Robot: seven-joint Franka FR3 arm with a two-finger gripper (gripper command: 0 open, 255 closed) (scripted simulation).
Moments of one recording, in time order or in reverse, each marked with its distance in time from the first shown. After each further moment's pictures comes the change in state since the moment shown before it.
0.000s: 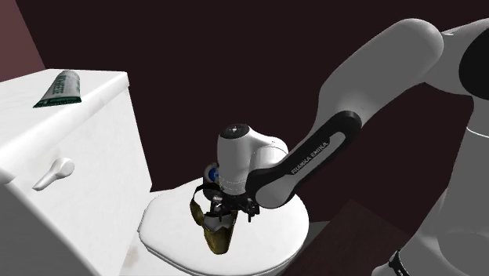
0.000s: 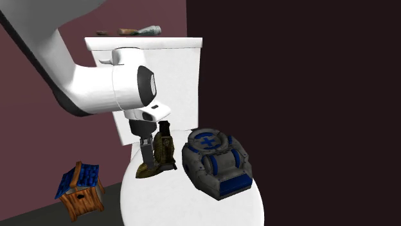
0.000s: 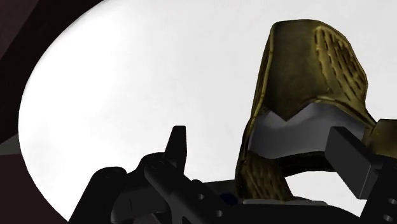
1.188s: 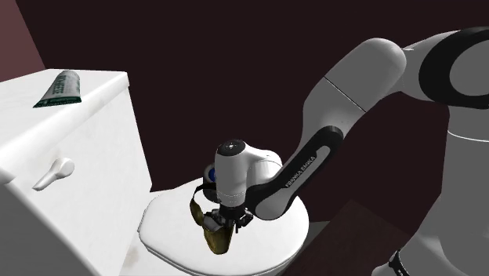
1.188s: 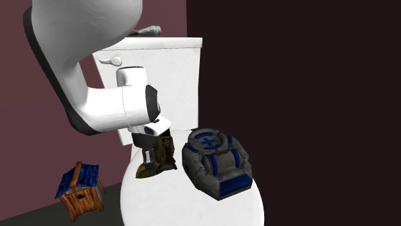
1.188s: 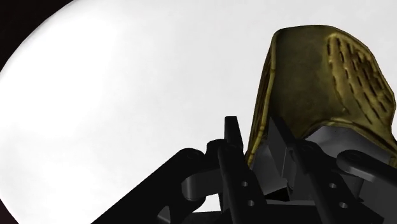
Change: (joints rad) arm 0.049 0.124 -0.058 0.025 -0.110 0.083 0.093
